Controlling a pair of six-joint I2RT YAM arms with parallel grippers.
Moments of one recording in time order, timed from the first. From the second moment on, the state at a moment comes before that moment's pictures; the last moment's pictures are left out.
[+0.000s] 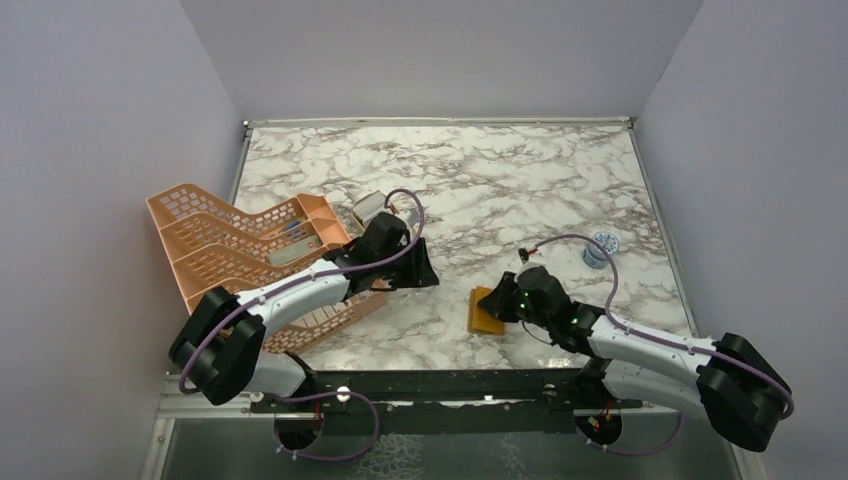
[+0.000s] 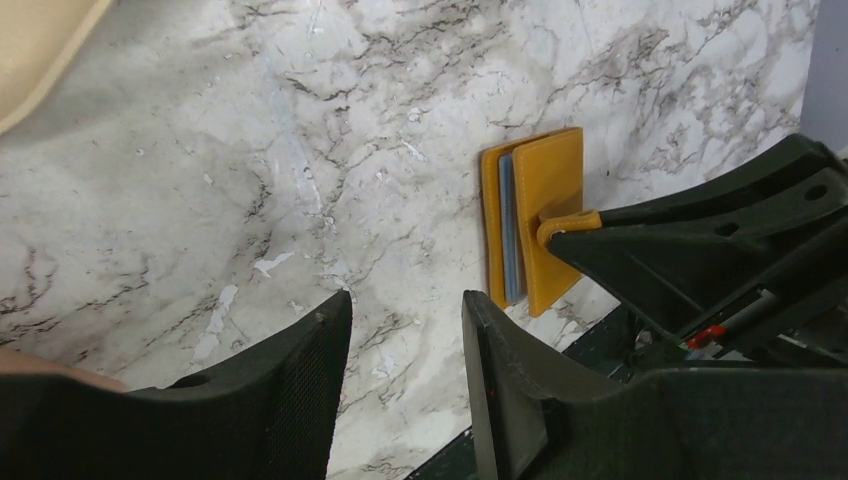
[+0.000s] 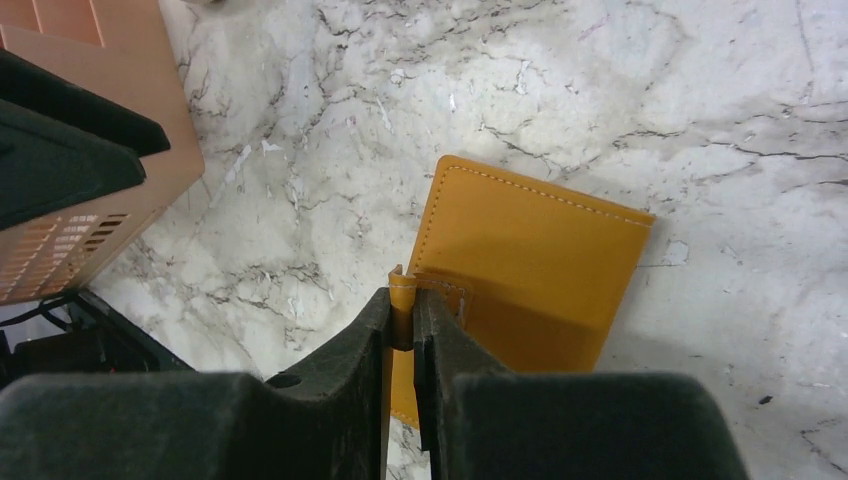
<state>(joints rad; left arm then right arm) -0.69 1.34 0.74 -0.17 0.24 -0.70 0.82 1.01 0.28 0.11 0.11 0.85</state>
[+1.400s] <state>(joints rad) -0.72 1.17 0.51 0.52 0.59 -1.05 0.78 0.67 0.60 0.03 -0.18 0.91</state>
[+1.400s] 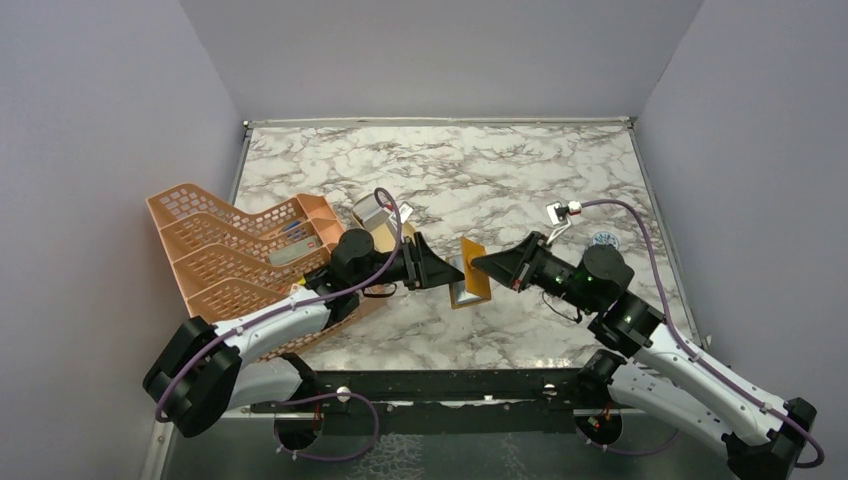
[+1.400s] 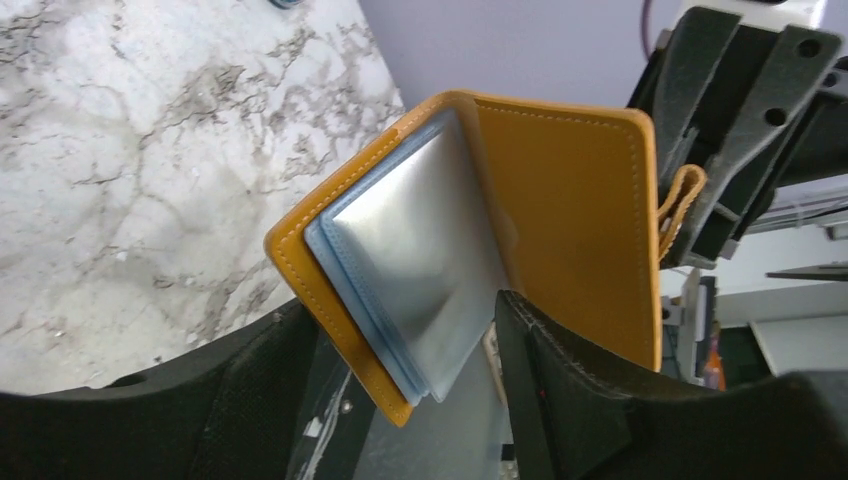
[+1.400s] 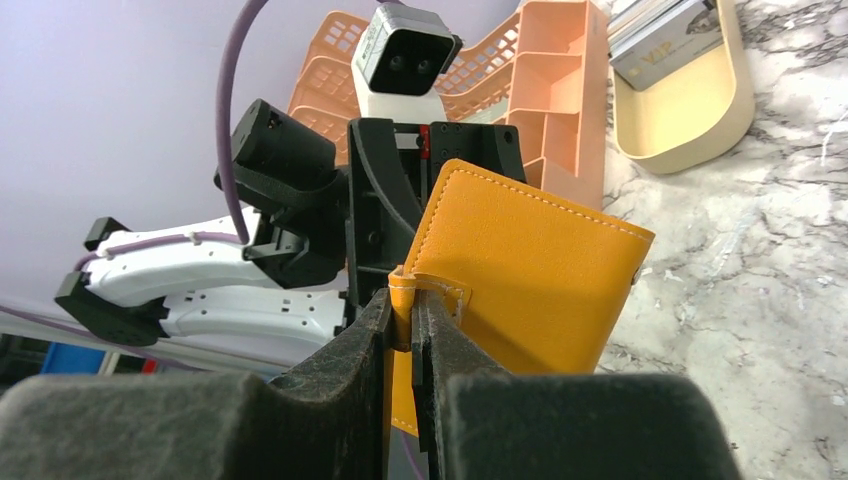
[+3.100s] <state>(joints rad) -0.71 1.34 0.60 0.09 0.35 -0.85 0.78 1.00 0.76 -0.52 0.07 0.73</state>
